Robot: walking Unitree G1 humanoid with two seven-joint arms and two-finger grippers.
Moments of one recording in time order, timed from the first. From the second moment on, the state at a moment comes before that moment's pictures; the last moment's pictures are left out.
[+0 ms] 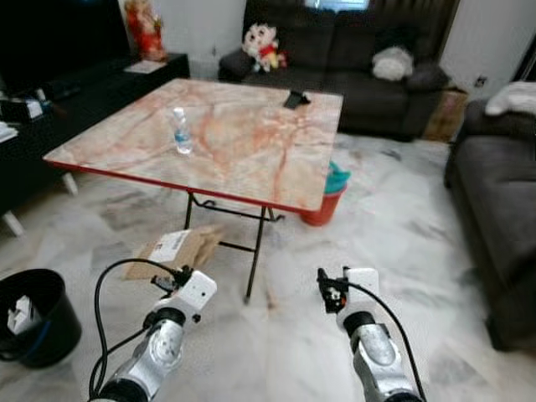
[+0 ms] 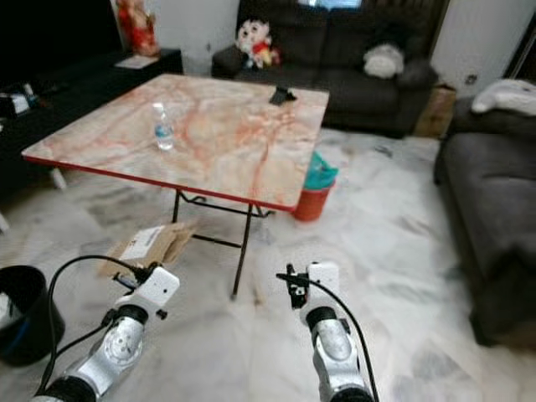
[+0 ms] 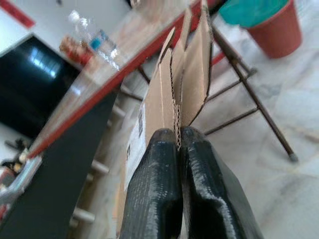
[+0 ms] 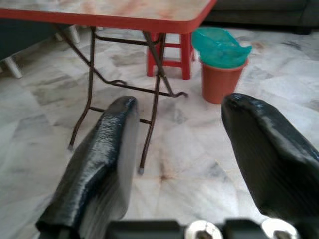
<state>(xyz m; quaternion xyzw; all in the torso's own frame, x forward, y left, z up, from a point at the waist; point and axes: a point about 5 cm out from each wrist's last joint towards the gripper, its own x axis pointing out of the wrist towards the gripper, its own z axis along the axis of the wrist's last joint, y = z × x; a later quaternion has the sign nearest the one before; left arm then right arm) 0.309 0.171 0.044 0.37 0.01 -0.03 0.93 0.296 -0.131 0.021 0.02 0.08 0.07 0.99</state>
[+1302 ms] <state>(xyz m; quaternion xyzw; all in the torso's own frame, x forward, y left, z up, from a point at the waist) 0.125 0.246 -0.095 0.13 0.52 0.11 0.84 0.161 -0.168 -0.094 0.03 0.46 0.01 0.89</state>
